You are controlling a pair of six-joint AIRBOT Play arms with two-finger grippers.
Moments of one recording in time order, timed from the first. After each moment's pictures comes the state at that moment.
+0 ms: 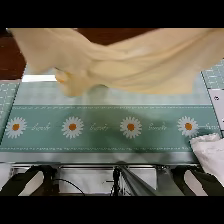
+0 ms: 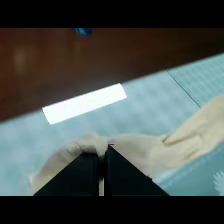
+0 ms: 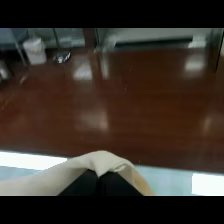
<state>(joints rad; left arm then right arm) 0.16 -0.90 1.79 0.80 -1.27 -1.26 -0.28 -0.86 1.83 -1.01 1.20 1.42</state>
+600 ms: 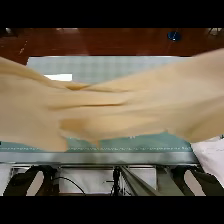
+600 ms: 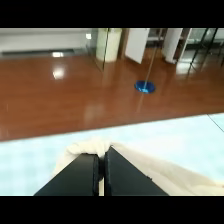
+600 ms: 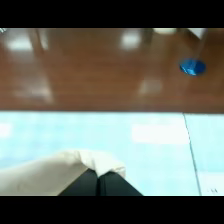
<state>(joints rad) 0.16 -0.62 1.91 1.09 -1.50 -1.58 -0.28 -0.80 2.12 -1.32 1.72 1.54</state>
